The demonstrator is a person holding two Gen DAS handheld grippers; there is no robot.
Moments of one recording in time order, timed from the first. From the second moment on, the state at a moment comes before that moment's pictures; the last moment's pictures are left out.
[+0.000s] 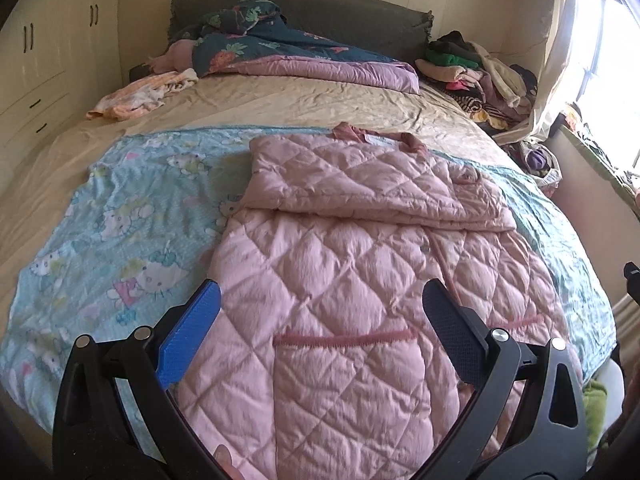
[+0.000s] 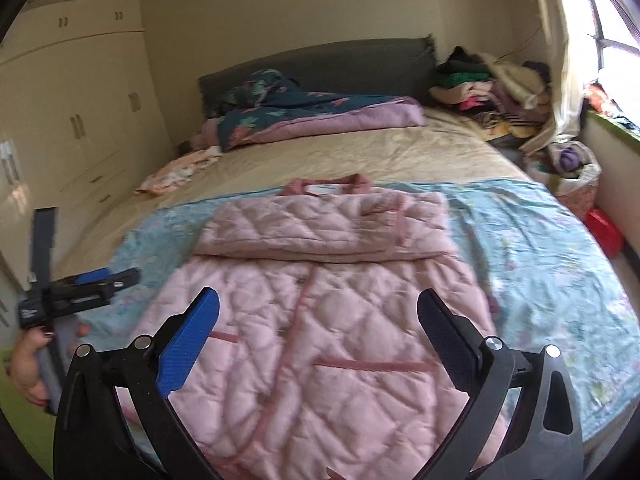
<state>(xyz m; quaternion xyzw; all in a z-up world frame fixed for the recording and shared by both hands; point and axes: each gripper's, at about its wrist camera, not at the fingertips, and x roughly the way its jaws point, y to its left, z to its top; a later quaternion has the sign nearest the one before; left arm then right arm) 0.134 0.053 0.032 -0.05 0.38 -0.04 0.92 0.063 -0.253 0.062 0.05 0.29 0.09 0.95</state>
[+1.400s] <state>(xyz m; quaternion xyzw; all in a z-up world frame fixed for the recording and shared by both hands) 0.078 0.107 -0.071 -0.04 0.43 0.01 0.90 0.031 -0.366 -0.075 0.07 0.41 -0.04 0.91</state>
